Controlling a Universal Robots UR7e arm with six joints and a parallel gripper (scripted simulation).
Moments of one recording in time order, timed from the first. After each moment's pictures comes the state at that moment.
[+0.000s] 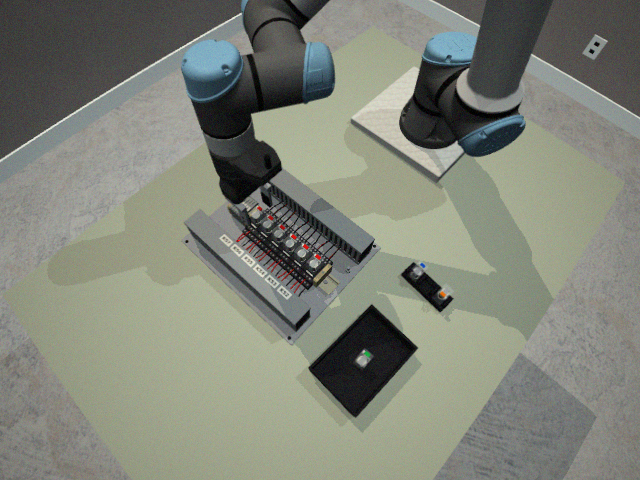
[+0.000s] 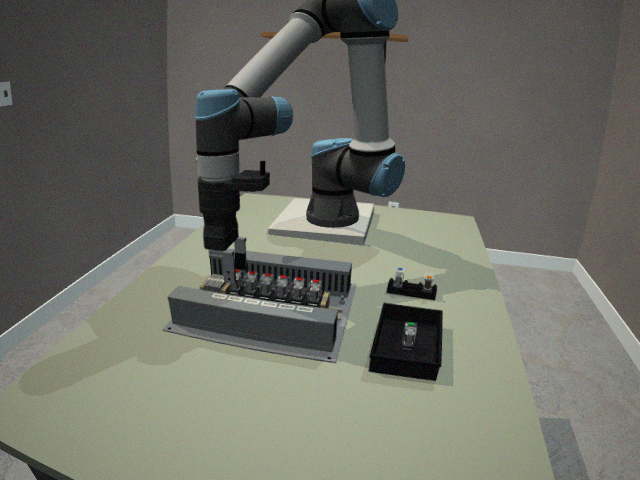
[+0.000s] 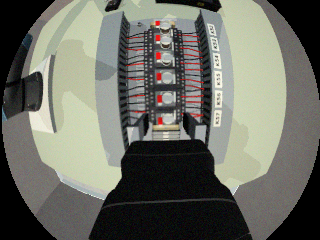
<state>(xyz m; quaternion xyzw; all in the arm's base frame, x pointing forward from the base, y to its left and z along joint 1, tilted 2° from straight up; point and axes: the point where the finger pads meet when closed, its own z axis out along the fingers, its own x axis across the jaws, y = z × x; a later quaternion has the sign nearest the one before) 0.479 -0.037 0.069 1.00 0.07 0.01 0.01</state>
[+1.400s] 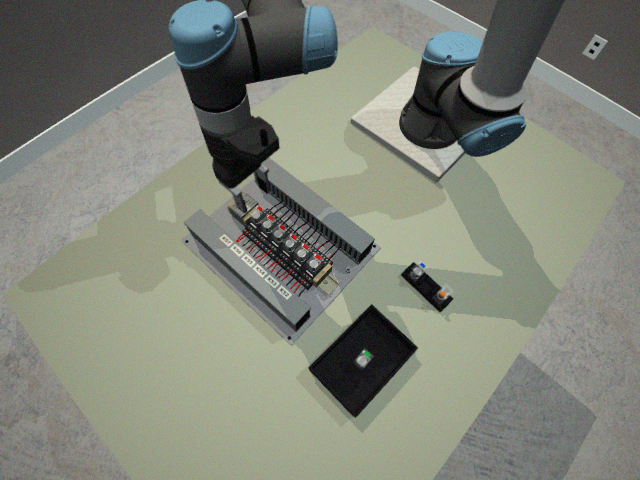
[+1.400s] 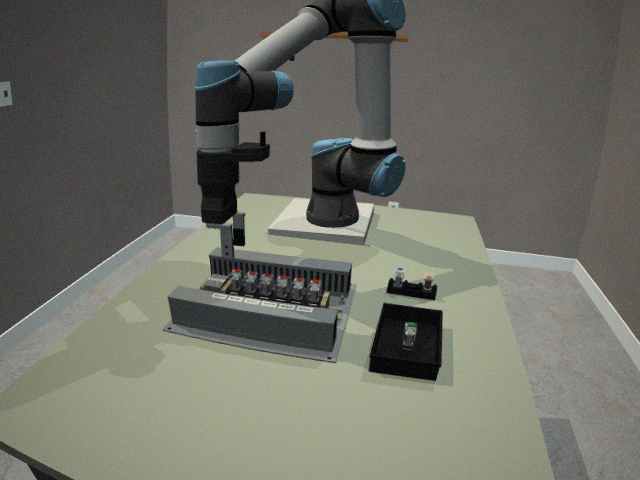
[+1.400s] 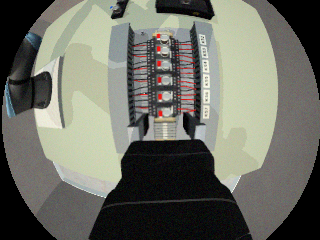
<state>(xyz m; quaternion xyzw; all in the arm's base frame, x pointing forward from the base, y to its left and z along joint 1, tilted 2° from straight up) 0.478 -0.036 0.120 1.00 0.07 0.01 0.01</state>
